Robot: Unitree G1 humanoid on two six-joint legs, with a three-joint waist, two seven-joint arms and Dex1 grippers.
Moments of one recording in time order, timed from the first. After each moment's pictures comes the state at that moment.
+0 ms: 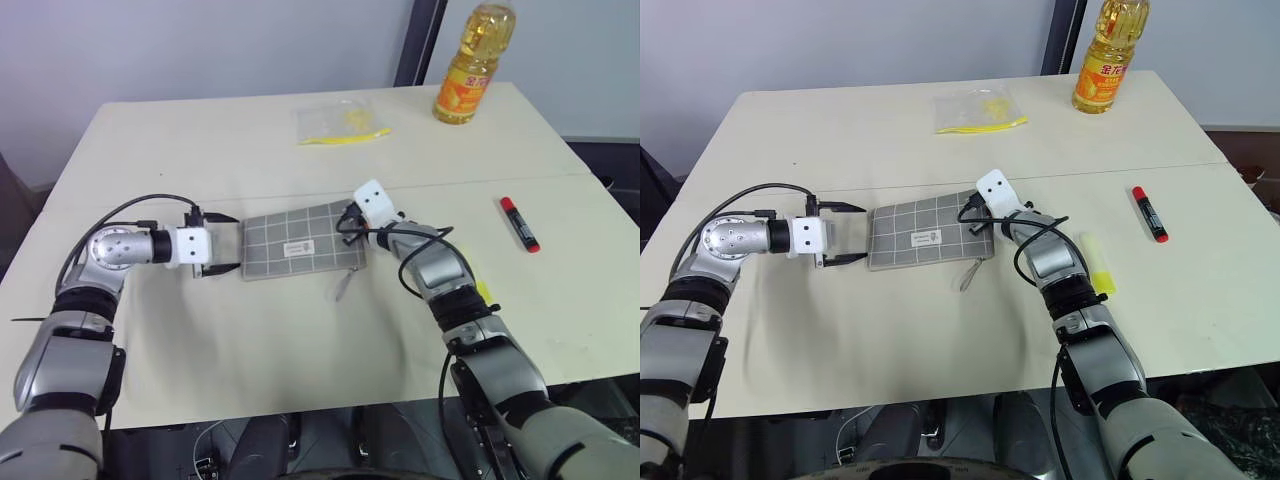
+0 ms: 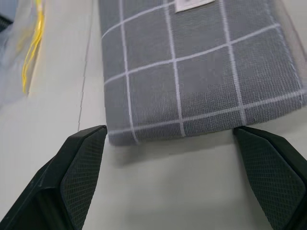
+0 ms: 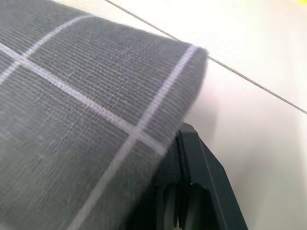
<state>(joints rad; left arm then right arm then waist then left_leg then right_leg) -0.80 0.72 -0.20 1.08 0.18 -0.98 -1.06 -0.77 -0.22 0.19 0.52 -0.04 0.44 0.40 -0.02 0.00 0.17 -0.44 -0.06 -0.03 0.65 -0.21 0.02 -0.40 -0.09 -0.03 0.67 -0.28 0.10</state>
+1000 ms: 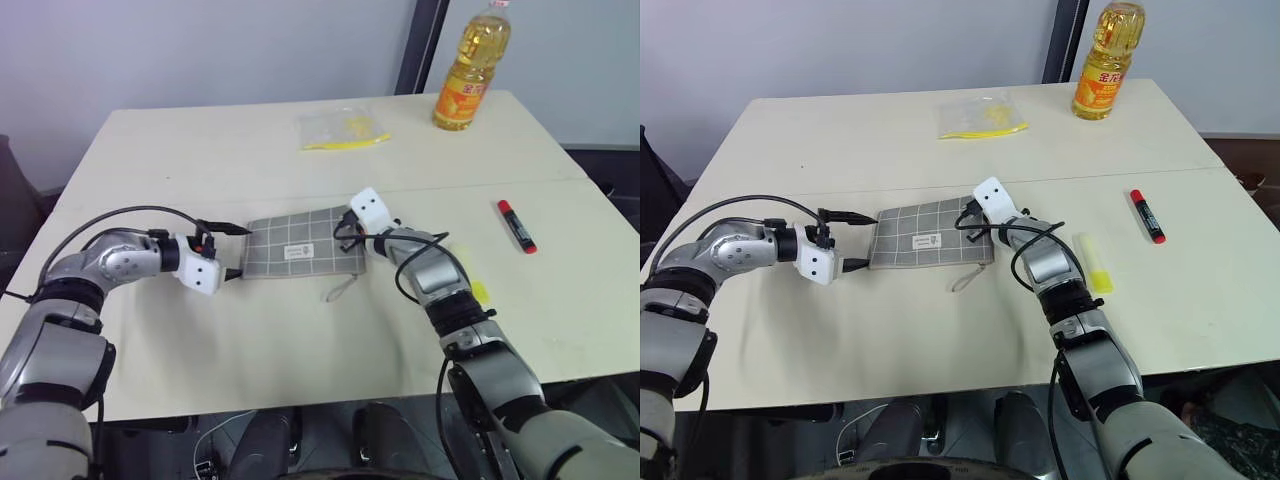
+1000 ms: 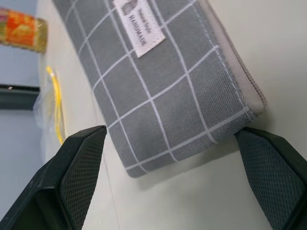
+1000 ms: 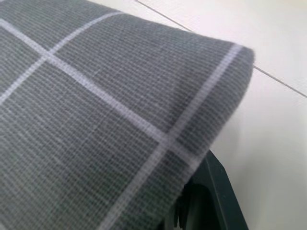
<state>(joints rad) -0.86 0.76 -0.38 1.18 0.53 -1.29 -0.54 -0.74 -0.20 0.19 0.49 -0.05 0.46 0.43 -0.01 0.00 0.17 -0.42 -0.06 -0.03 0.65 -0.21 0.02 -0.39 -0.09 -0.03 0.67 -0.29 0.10</state>
